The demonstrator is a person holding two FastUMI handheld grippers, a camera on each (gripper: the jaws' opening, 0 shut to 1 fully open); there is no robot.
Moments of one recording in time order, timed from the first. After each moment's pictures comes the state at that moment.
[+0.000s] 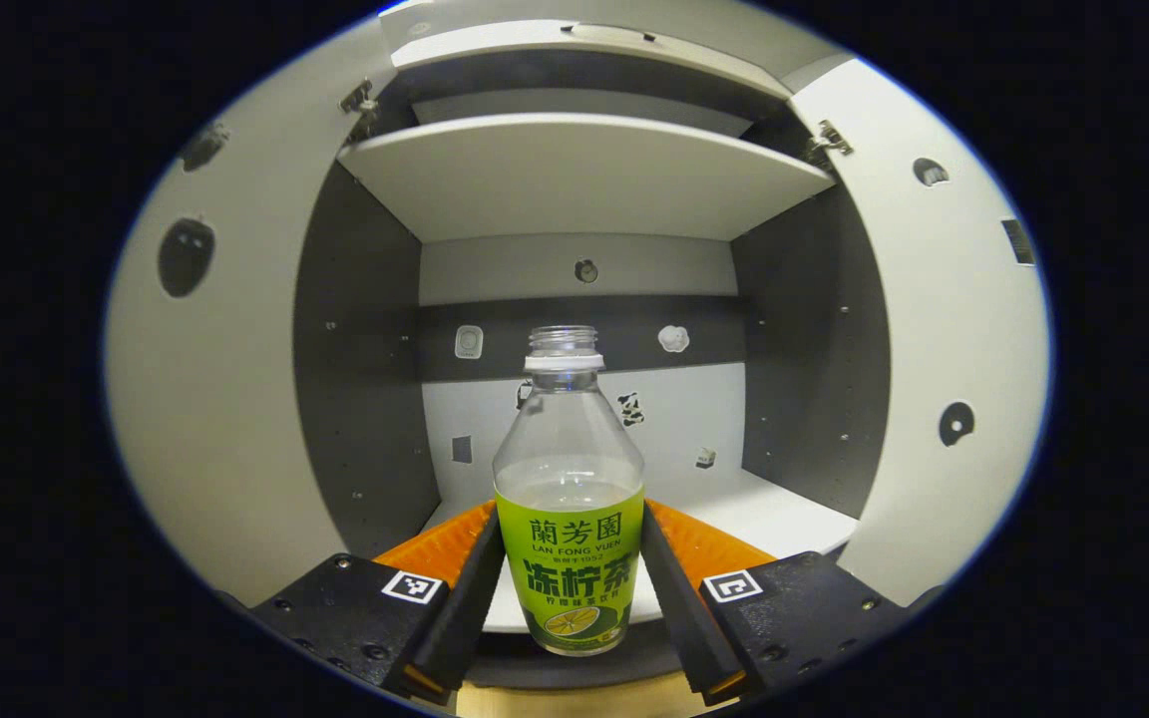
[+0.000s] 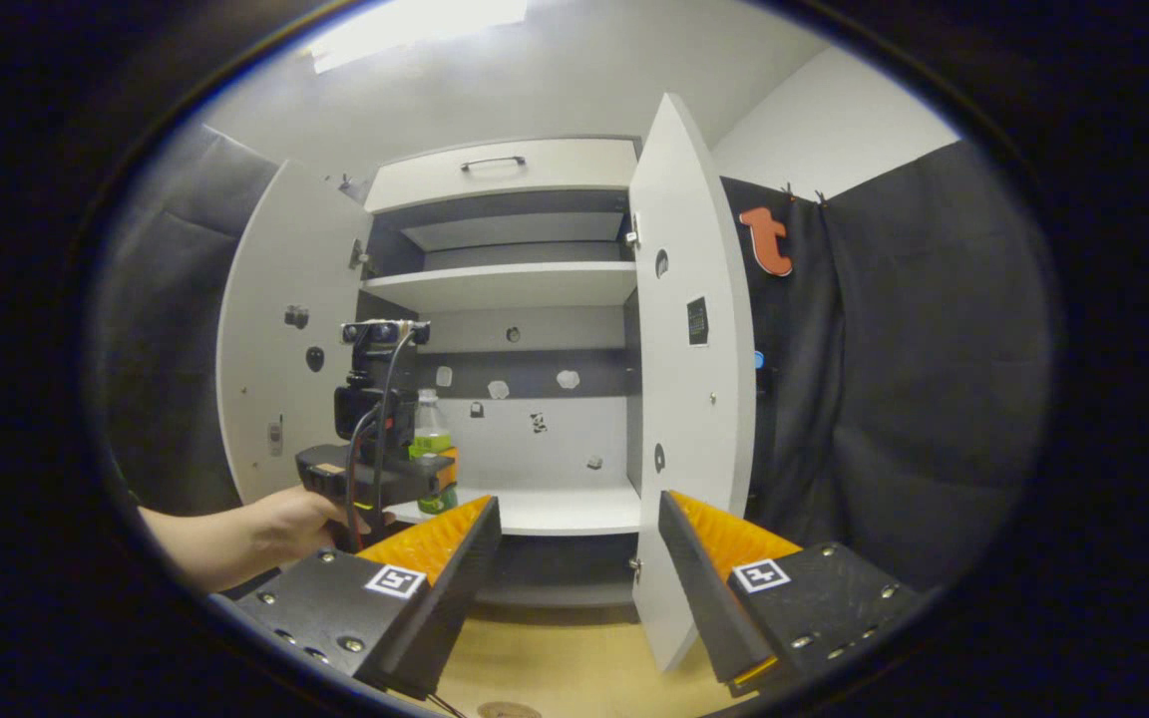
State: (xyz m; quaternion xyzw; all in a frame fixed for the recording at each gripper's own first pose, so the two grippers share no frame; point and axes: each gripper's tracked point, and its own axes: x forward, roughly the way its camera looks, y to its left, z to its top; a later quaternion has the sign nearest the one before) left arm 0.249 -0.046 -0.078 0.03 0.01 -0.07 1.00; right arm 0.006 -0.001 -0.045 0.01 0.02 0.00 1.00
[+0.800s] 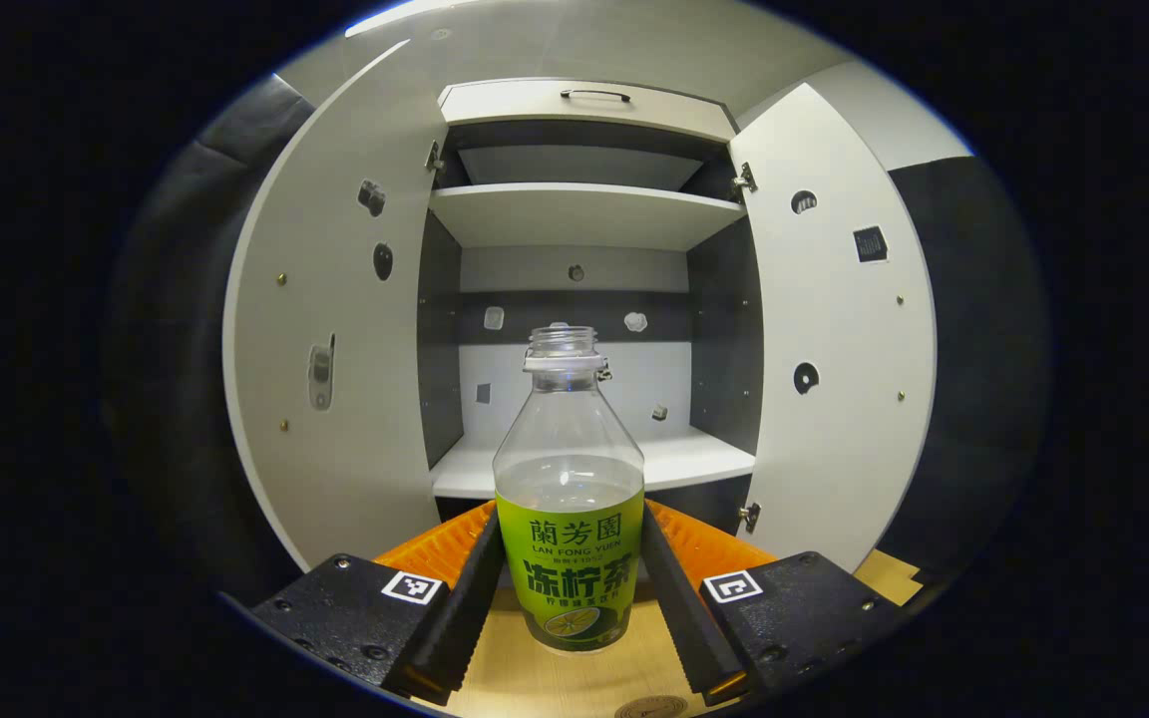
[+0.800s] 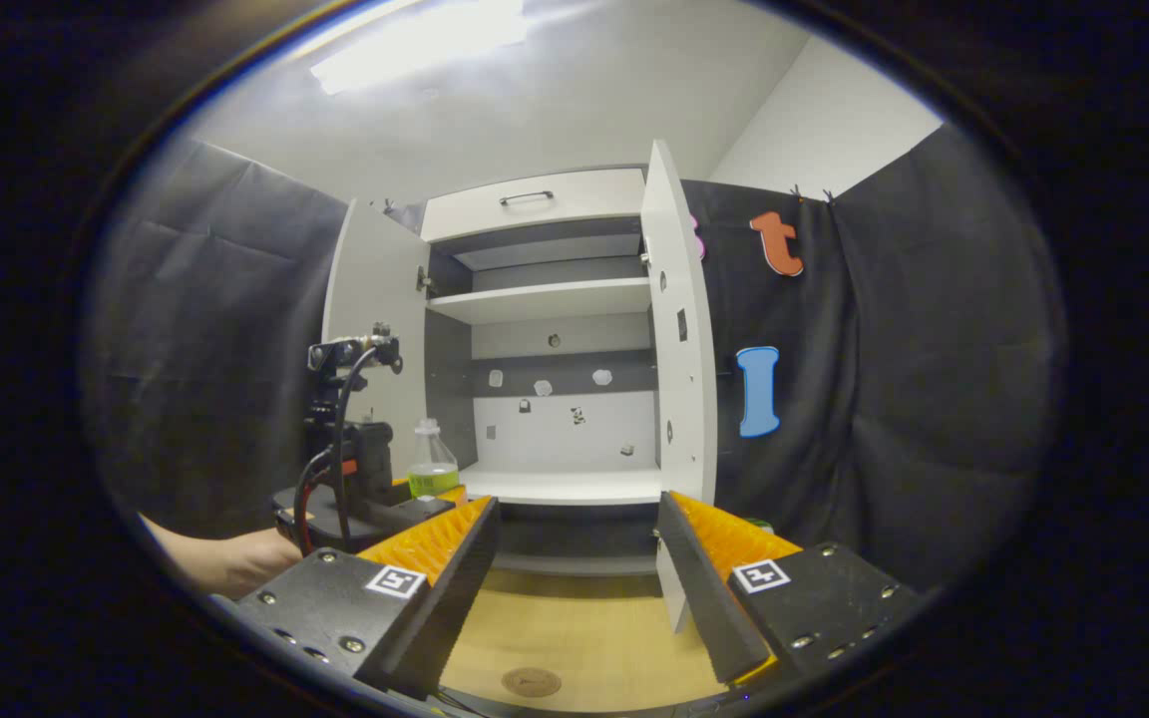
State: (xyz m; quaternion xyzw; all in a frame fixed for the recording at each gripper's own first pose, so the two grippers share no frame) left arm 0.053 -0.055 -0.124 0.00 0.04 -0.07 1.00; right arm -0.109 -0.005 -0.051 0.03 0.02 0.05 1.00
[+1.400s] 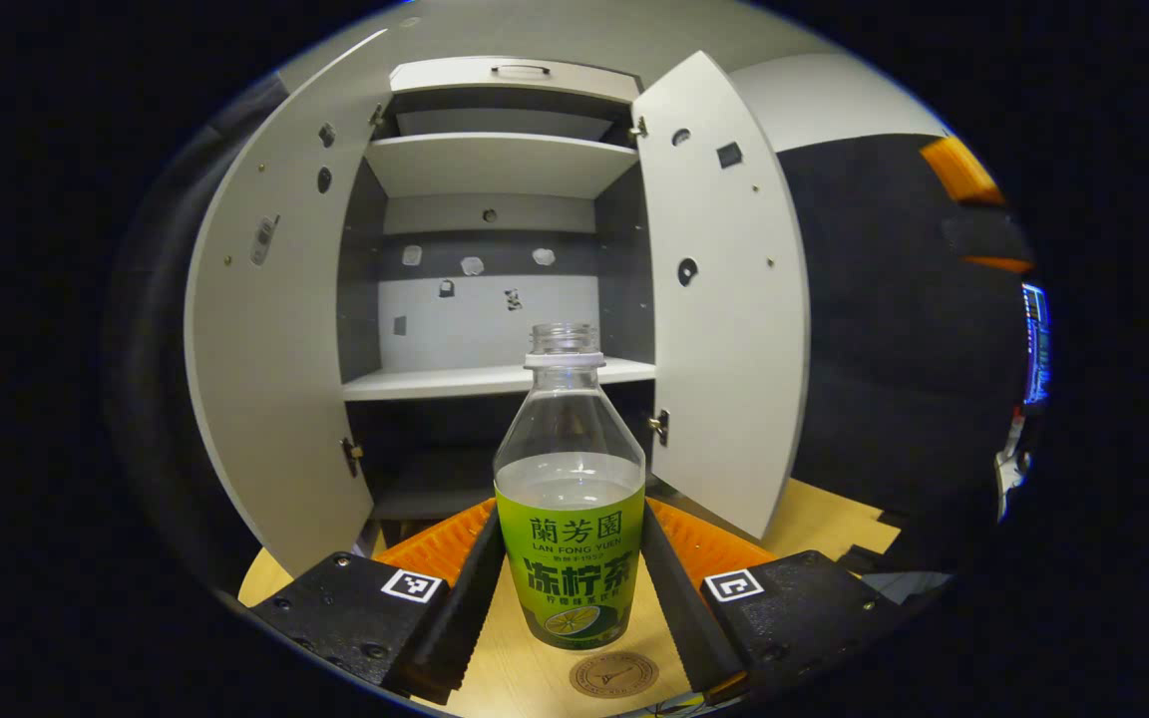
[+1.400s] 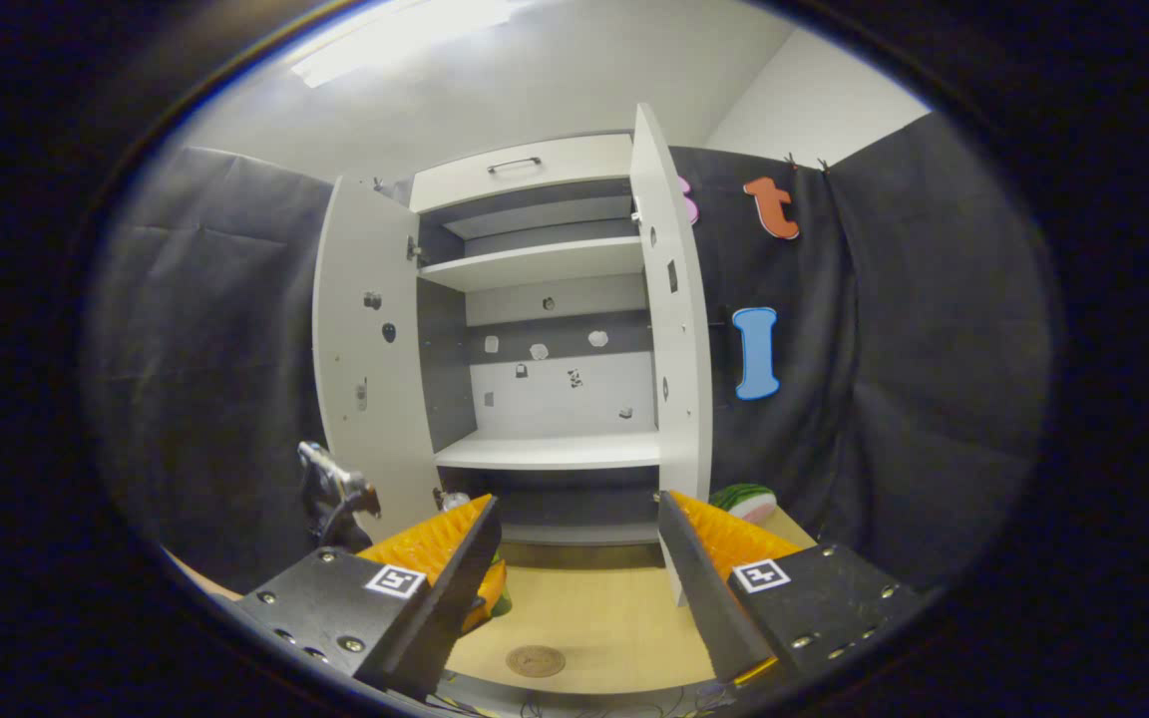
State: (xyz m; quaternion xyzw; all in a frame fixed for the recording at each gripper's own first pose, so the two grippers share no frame) left arm -0.015 -0.128 -0.246 0.02 0.07 -0.20 0.98; right arm -0.106 -0.020 -0.084 0.05 0.07 0.05 0.99
